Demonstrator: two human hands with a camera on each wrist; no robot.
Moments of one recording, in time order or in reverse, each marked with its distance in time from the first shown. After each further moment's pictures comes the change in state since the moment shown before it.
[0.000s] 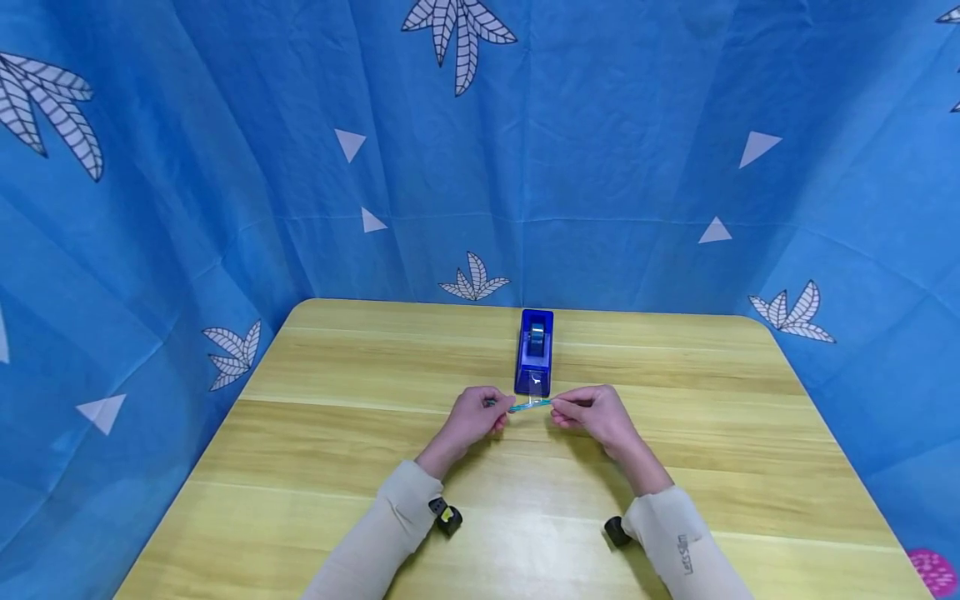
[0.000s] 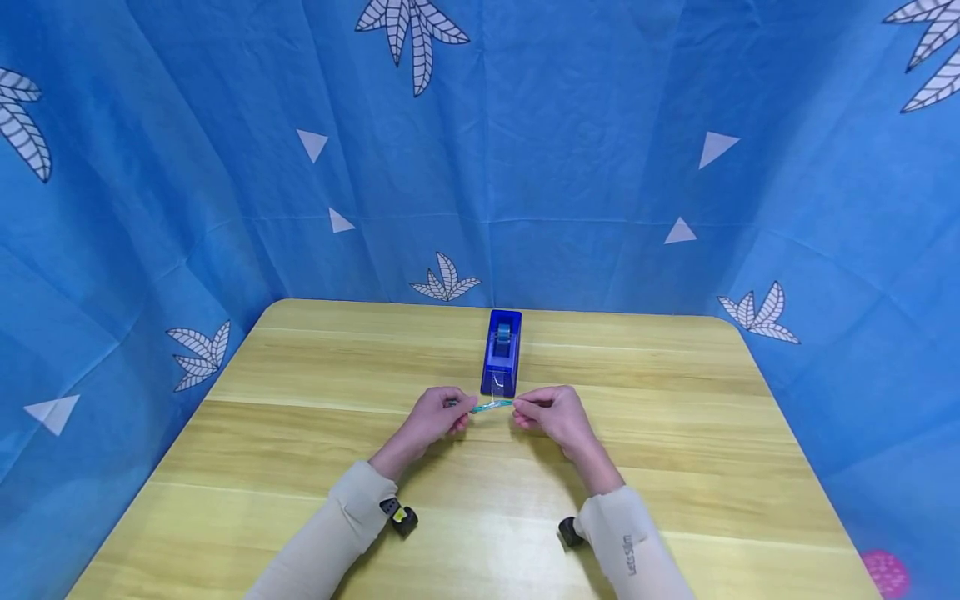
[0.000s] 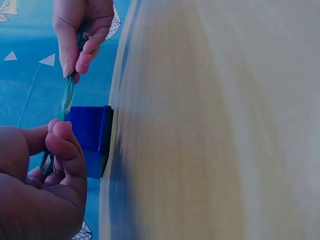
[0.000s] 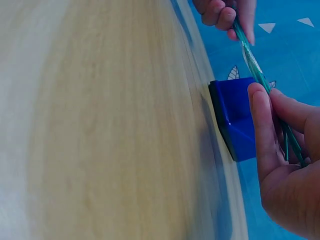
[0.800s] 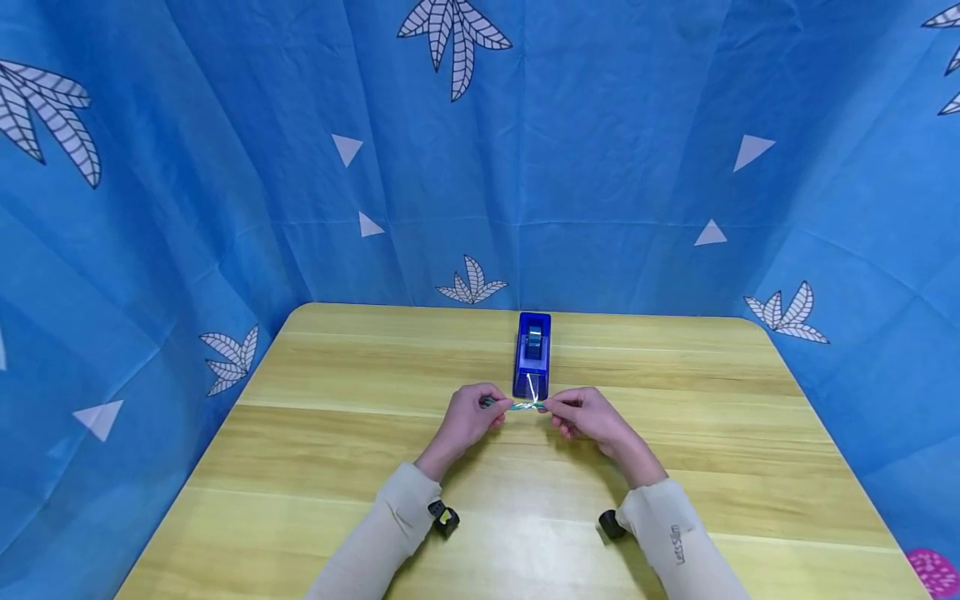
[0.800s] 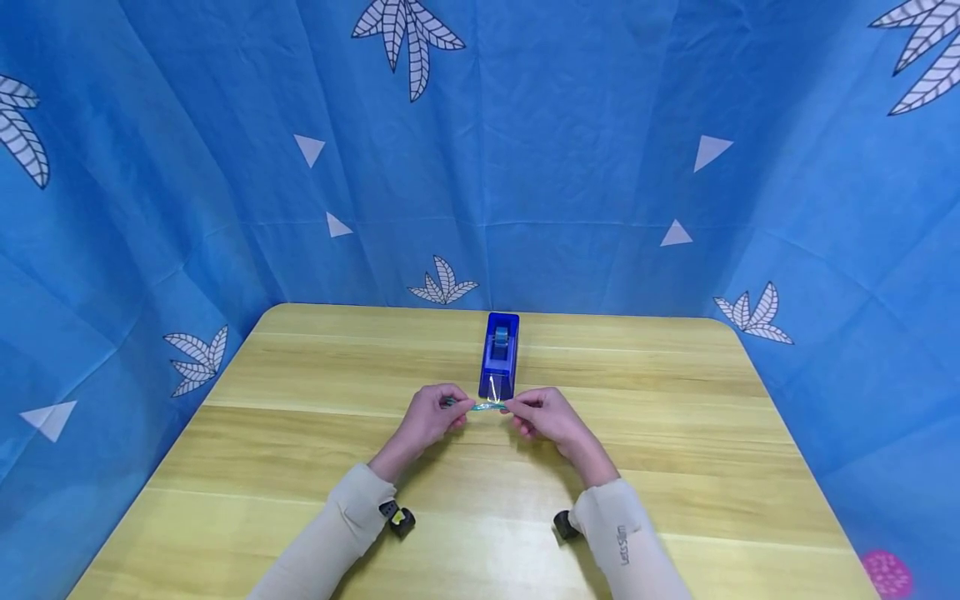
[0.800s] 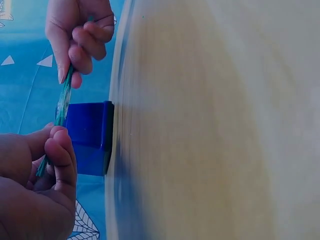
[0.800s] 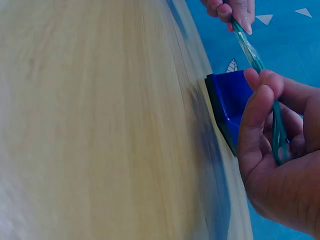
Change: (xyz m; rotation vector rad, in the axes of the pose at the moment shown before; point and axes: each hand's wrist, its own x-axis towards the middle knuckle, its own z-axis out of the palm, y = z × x) left_hand -0.003 0.005 -0.003 0.130 0.045 0.175; right_hand 0.005 -0.004 -0.002 -0.103 -0.188 0.077
